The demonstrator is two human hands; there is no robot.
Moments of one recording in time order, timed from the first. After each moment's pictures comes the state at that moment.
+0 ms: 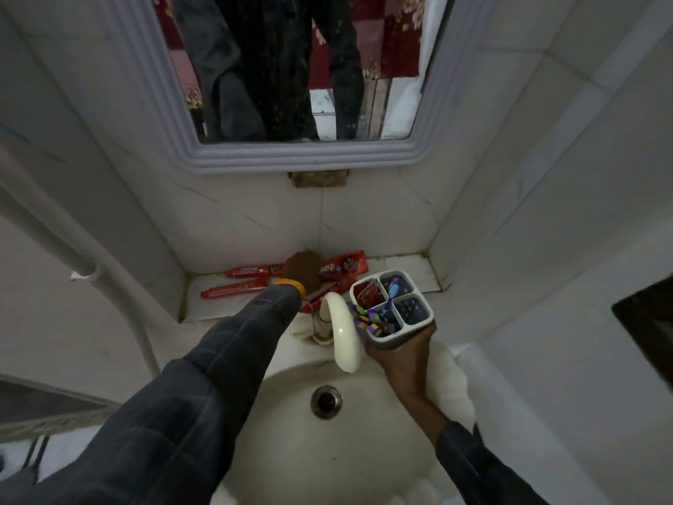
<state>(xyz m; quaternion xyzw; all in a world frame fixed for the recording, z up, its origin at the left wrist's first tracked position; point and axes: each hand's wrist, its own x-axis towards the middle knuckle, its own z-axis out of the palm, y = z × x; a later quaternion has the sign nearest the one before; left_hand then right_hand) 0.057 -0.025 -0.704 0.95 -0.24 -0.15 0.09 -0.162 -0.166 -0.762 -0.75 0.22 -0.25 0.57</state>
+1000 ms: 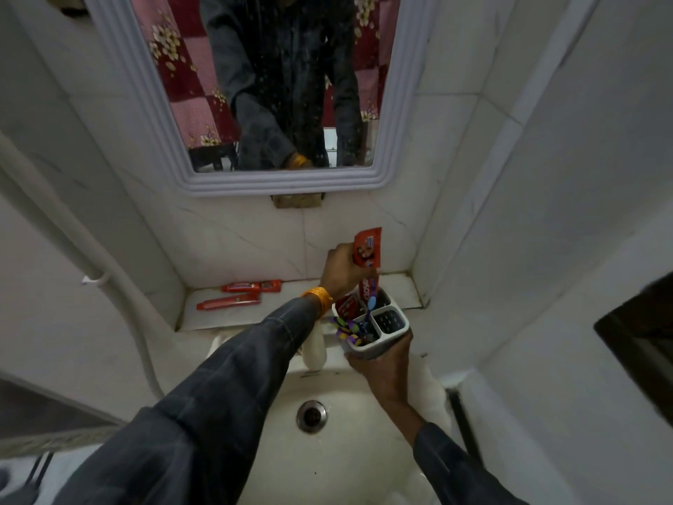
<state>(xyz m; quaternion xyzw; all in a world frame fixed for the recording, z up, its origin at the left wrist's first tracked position) -0.015 -0.110 -0.619 0.82 -0.18 -0.11 0.53 -0.170 -0.187 -0.765 -0.73 0.19 -0.23 0.61</state>
